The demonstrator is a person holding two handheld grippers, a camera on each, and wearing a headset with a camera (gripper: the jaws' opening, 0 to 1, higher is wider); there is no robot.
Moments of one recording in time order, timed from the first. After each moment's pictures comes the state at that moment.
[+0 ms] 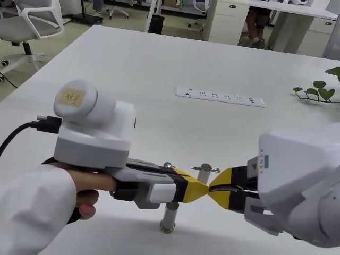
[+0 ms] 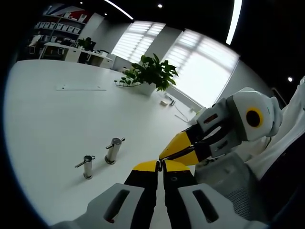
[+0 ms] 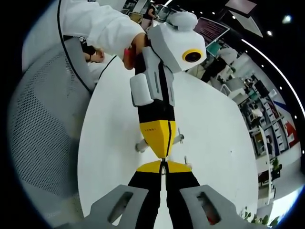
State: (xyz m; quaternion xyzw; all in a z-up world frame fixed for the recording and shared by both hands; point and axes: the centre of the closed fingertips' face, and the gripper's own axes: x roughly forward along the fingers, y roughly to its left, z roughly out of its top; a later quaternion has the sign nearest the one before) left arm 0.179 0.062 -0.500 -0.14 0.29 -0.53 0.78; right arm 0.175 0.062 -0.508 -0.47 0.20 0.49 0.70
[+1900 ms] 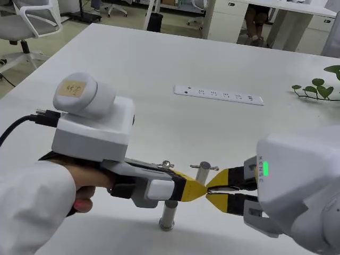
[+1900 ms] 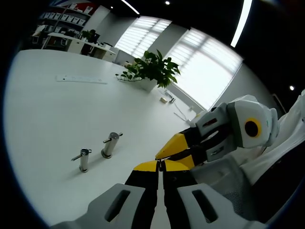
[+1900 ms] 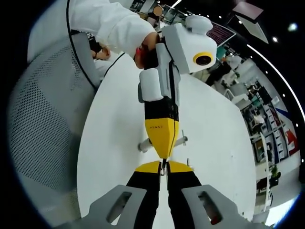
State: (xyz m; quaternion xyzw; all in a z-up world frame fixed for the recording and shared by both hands) left arm 0.171 0.060 -0.498 -0.16 0.32 -0.53 0.77; right arm 0.170 0.063 -0.513 -0.49 0.19 0.51 0.69
